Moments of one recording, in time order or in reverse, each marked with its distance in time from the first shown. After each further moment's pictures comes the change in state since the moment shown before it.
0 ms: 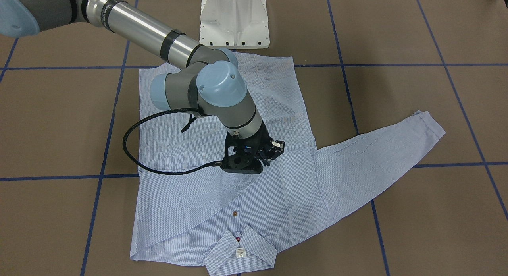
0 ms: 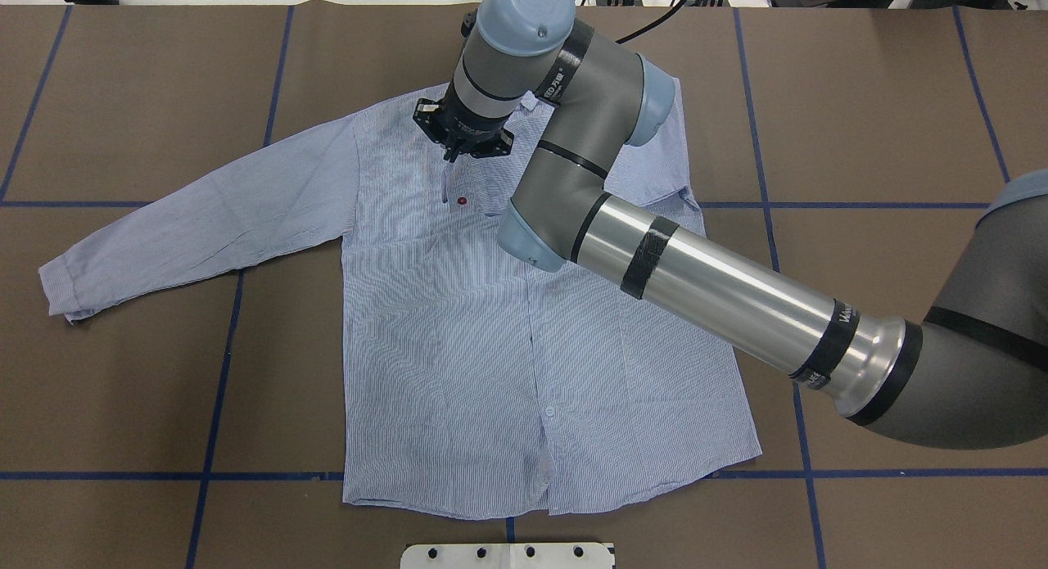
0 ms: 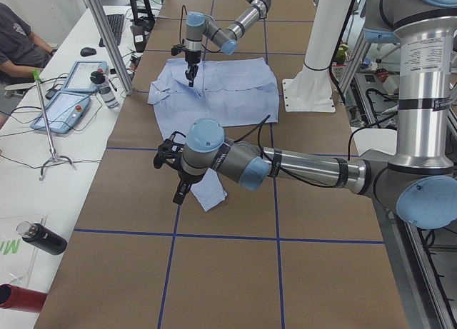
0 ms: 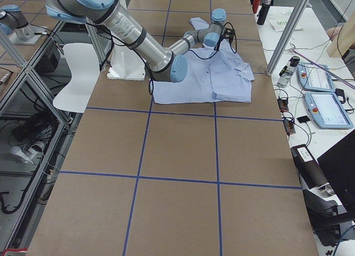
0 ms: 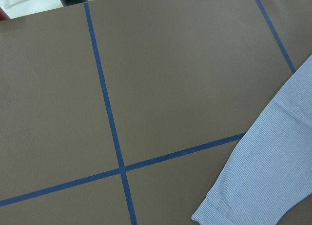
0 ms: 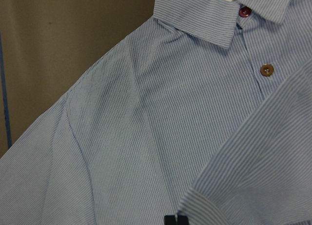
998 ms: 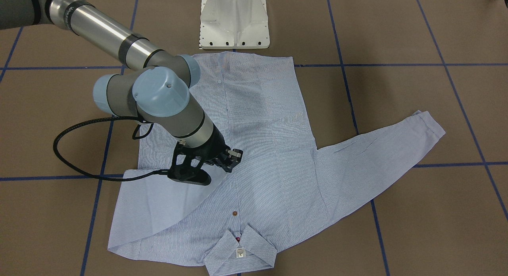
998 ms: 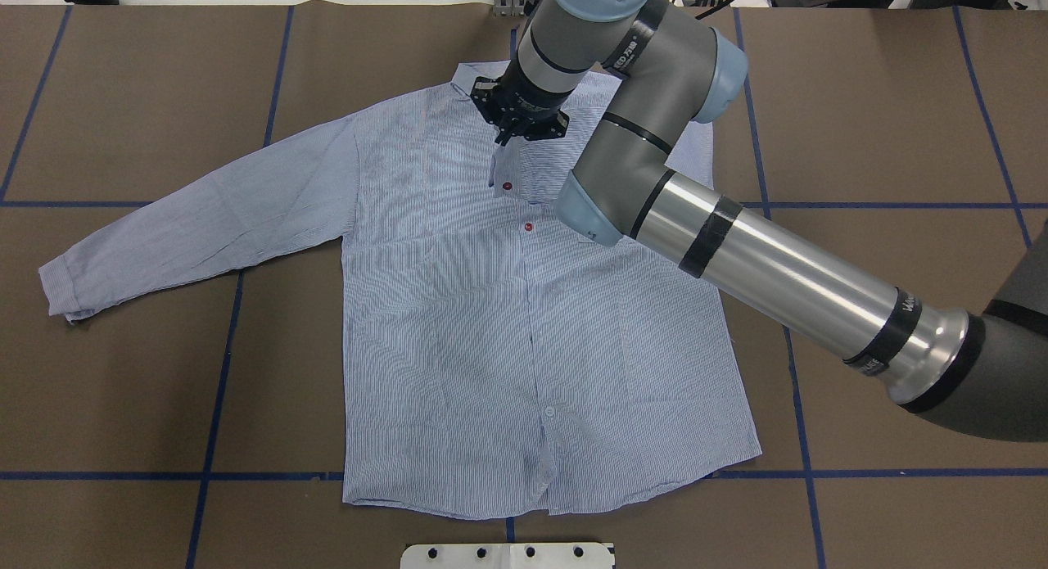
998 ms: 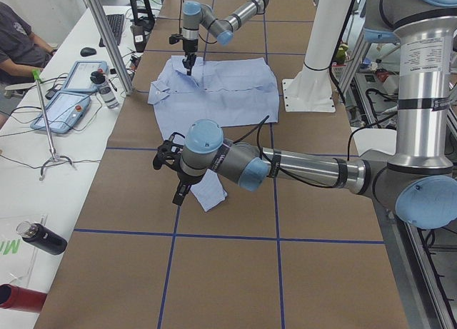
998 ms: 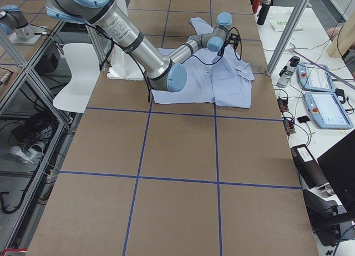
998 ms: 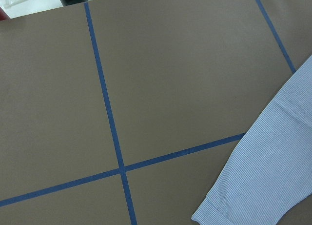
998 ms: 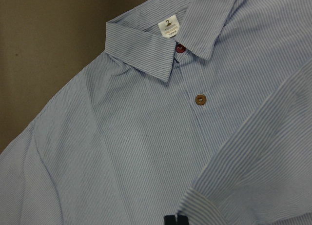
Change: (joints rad) left arm 0.000 -0.005 0.013 0.000 0.000 0.001; right arm 0.066 -0.093 0.107 -0.056 0.064 -0.003
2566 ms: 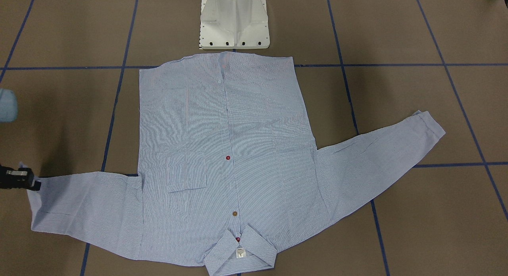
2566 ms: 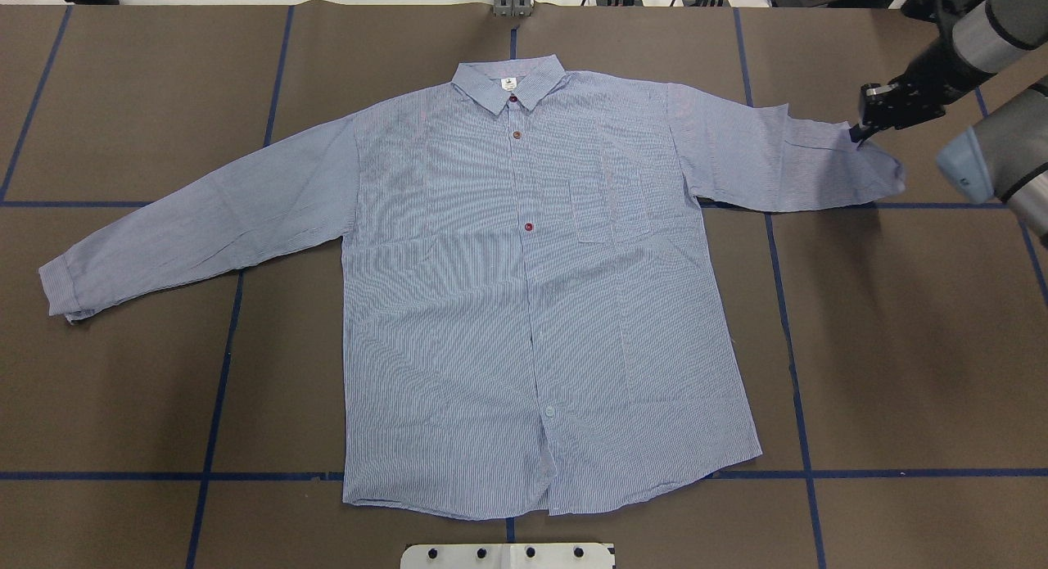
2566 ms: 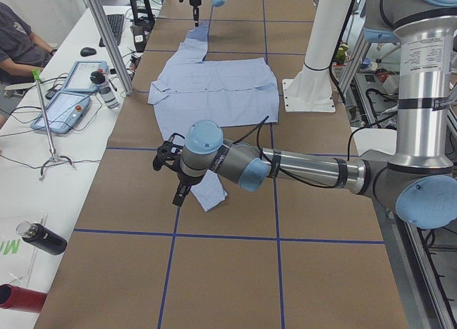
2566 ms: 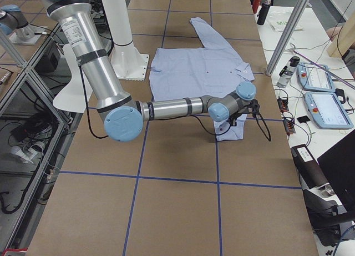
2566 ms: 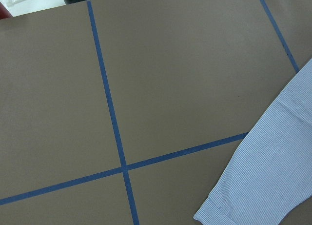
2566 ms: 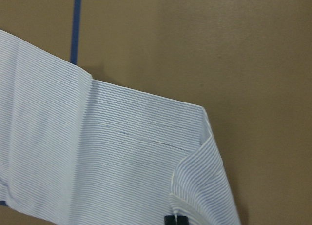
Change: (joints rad) left arm 0.000 0.000 0.003 0.000 0.001 -0.001; right arm 0.413 -0.554 0.149 -0.012 0.371 -0.714
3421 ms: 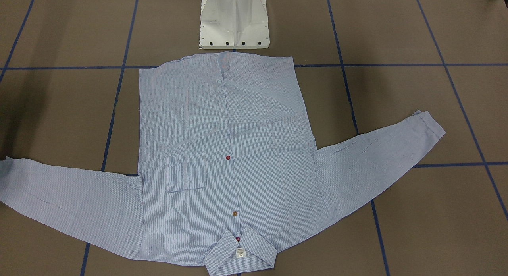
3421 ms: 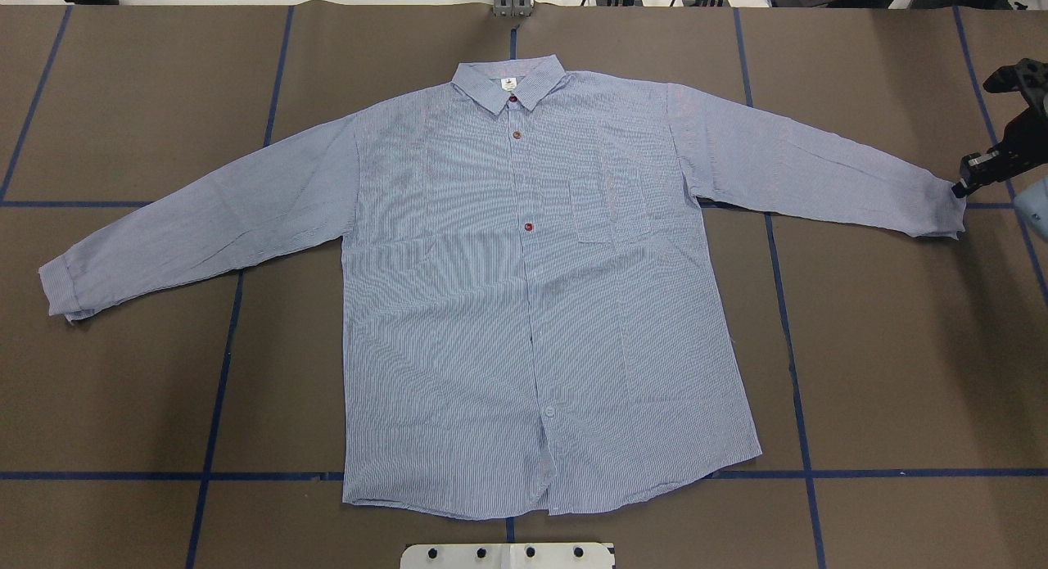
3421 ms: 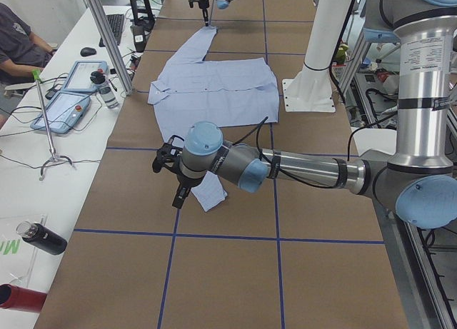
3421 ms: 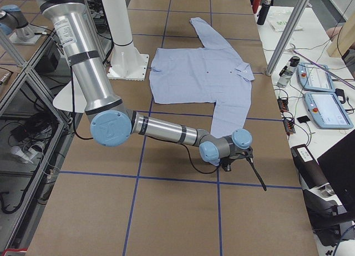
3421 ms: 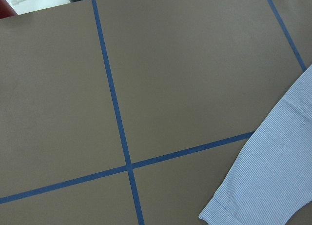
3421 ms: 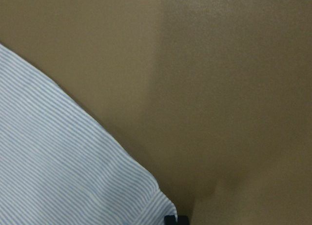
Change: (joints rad) left arm 0.000 0.000 0.007 0.001 0.015 0.000; right arm 0.116 -0.091 -0.313 0.058 -0.052 -0.527
